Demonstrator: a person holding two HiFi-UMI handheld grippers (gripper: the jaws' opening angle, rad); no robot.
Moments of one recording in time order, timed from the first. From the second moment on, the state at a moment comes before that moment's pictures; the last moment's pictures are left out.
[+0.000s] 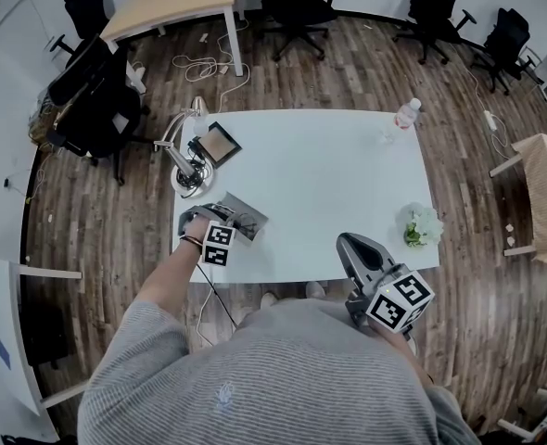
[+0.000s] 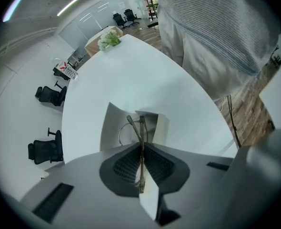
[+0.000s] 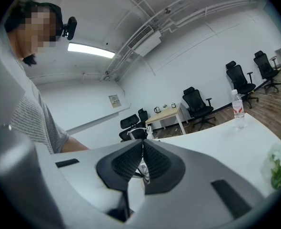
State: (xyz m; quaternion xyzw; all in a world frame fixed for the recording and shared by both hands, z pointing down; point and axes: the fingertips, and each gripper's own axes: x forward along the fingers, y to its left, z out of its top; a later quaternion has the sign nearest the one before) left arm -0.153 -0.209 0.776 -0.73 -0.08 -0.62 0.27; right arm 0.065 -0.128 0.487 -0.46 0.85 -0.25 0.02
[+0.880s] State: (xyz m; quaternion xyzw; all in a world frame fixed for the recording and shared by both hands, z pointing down) left arm -0.155 -0.224 0.703 -0.84 0.23 -0.46 0.15; right arm 0.055 -0.135 0.486 -0.43 0.87 -0.25 0.02
